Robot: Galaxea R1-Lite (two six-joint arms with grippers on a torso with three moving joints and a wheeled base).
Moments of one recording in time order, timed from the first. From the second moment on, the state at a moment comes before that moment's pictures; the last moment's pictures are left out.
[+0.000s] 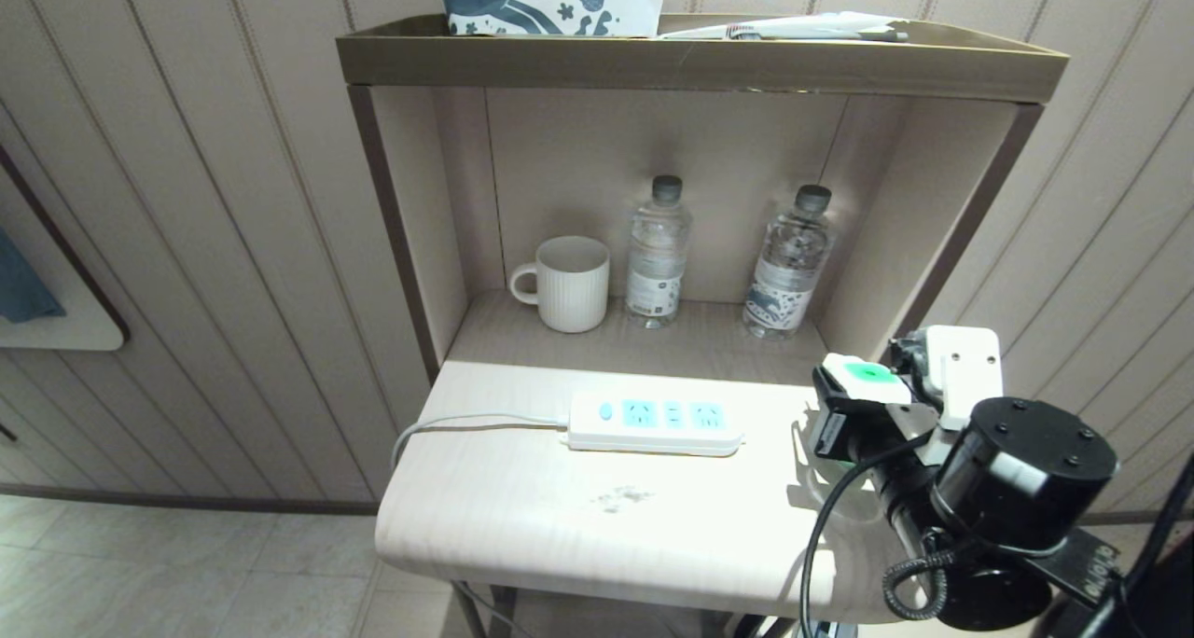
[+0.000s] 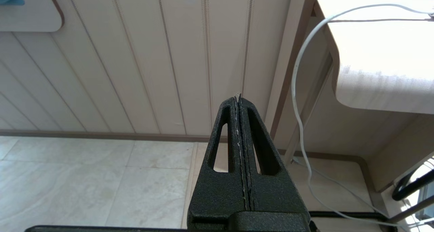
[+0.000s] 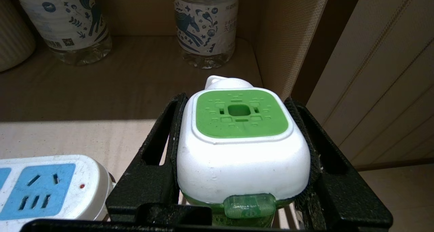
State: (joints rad) left arm 0.00 0.00 0.00 0.04 -0.01 0.03; right arm 0.60 1.80 -0.34 -1.52 -0.76 0.04
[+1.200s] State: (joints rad) left arm 0.00 0.00 0.00 0.04 -0.01 0.03; right arm 0.61 1.92 -0.45 -1.52 -0.81 0.01
